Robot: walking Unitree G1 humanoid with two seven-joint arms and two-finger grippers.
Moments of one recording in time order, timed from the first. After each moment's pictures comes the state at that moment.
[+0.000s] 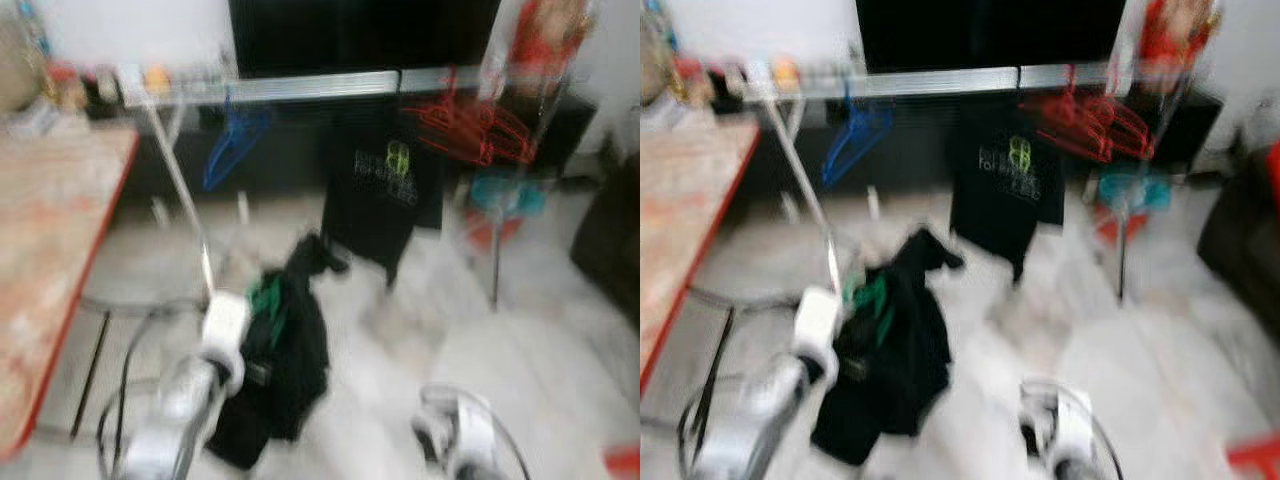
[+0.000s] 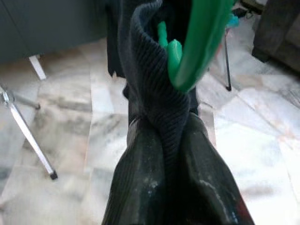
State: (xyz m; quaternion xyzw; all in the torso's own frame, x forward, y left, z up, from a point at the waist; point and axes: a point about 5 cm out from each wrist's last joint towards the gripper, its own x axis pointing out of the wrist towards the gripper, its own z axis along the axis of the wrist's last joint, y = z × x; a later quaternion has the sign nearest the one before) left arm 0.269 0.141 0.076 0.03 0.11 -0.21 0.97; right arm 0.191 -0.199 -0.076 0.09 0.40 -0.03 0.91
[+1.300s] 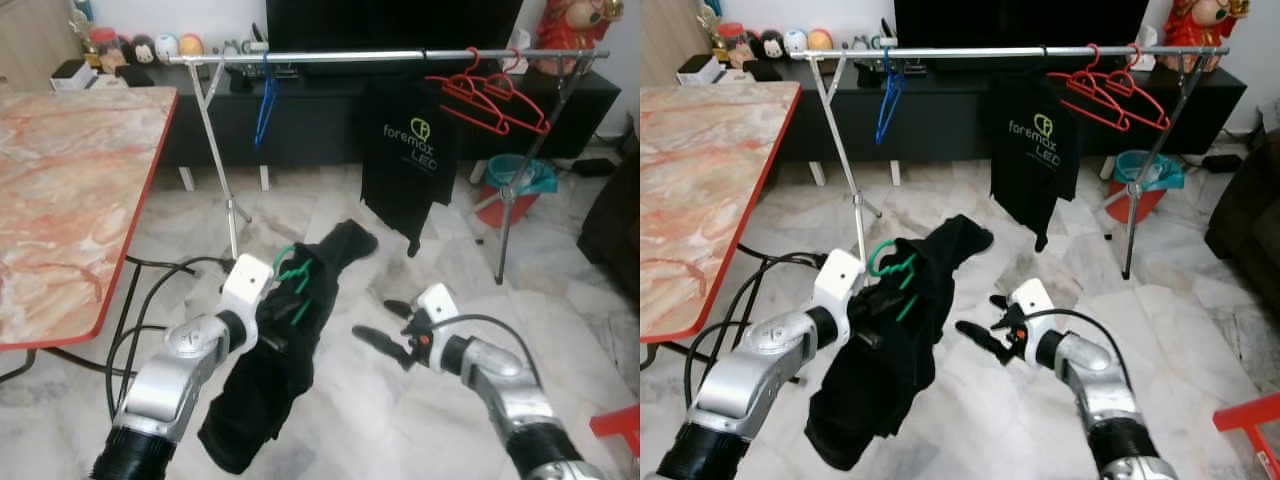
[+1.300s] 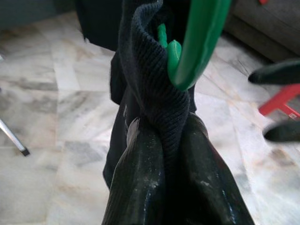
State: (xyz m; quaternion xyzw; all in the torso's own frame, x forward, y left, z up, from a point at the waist) left arm 0.296 0.119 0.131 0.05 0.14 -0.32 0.93; right arm 0.297 -0.168 0.057 -0.01 0.18 0.41 0.89
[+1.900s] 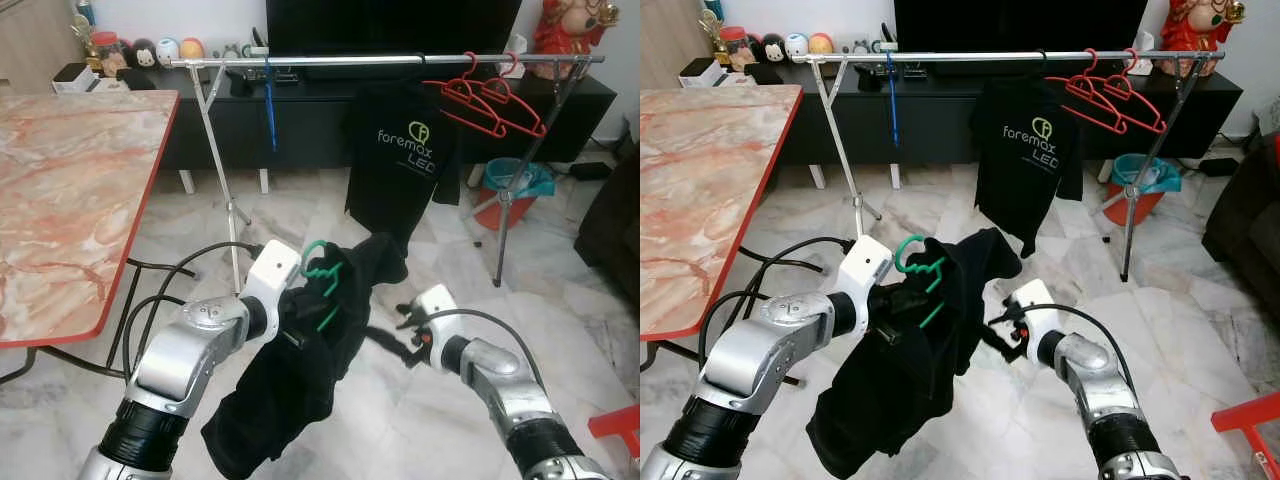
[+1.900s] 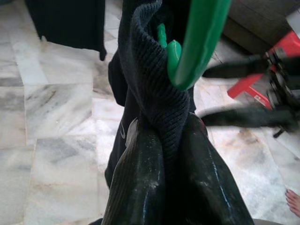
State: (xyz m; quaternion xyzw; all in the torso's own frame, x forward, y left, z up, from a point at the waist) left arm 0.292 0.093 0.153 0.05 0.19 -0.38 0.90; right arm 0.308 -0.177 0.048 -0.04 0.21 0.30 0.93
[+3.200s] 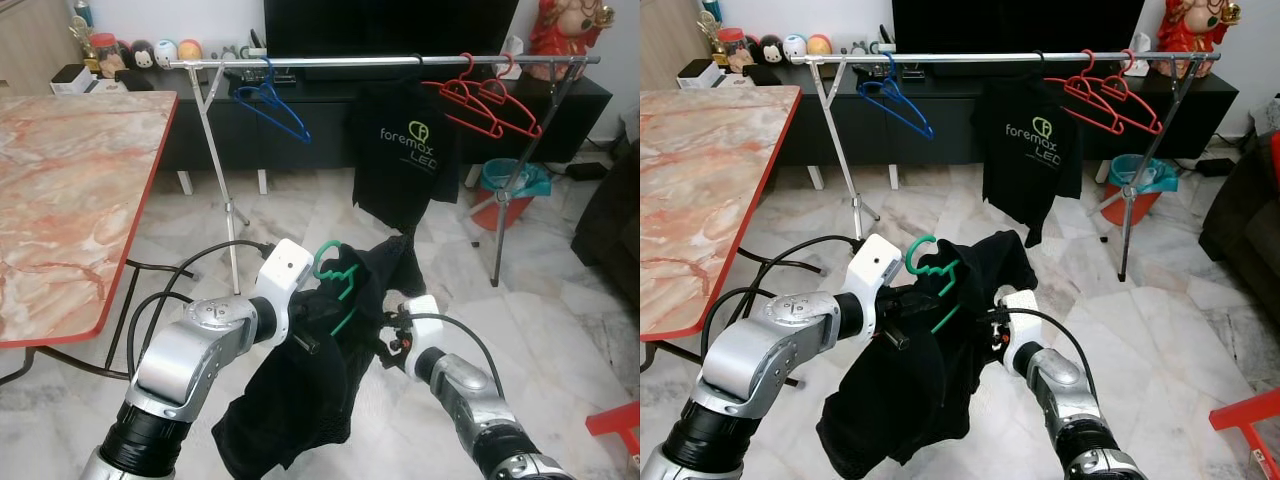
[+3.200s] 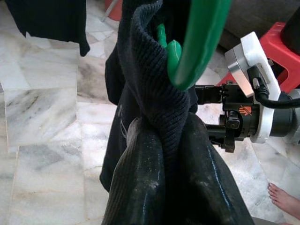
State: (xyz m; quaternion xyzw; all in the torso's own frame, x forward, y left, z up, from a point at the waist) left arm 0.283 0.083 0.164 0.04 0.19 -0.41 0.89; right arm 0.304 -0.147 0.021 0.06 0.21 0.24 0.94
